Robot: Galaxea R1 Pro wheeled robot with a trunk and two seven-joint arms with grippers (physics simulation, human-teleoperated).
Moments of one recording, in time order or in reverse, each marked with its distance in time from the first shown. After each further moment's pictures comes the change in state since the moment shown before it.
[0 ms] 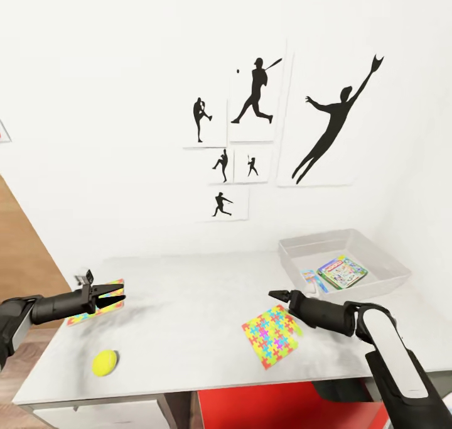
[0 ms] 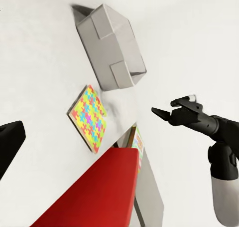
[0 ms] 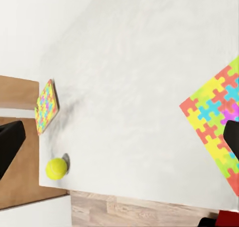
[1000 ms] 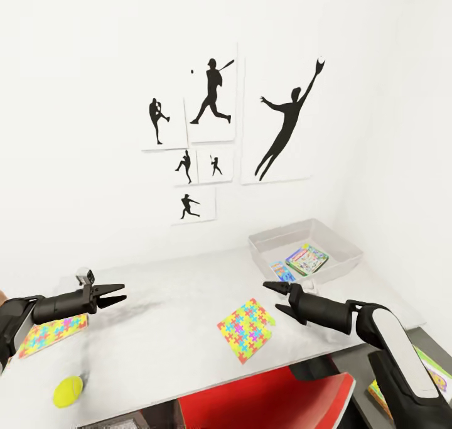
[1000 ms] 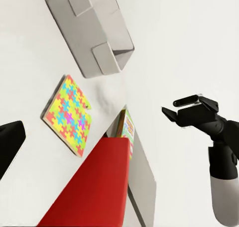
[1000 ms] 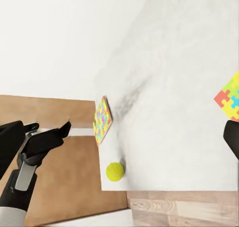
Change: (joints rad) left arm 0.000 -0.005 0.000 0.000 0.000 0.001 0.000; right arm 0.000 -0.012 -0.002 0.000 -0.288 0.000 0.010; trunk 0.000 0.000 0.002
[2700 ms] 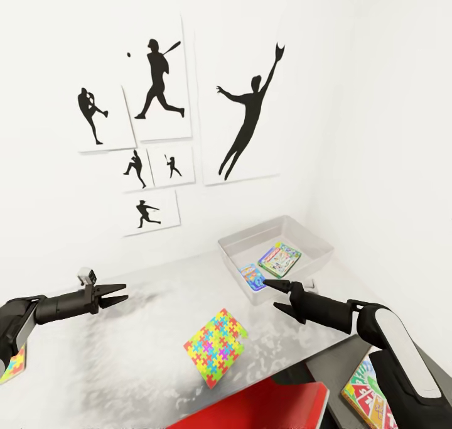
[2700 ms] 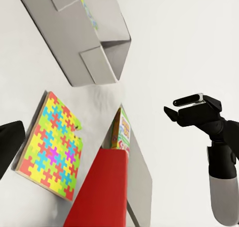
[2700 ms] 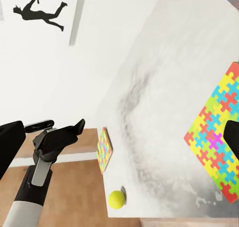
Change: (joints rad) left arm 0.000 -0.009 0.000 0.000 0.000 -0.002 0.000; right arm 0.000 -0.007 -0.001 0.001 -0.055 0.000 0.010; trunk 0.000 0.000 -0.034
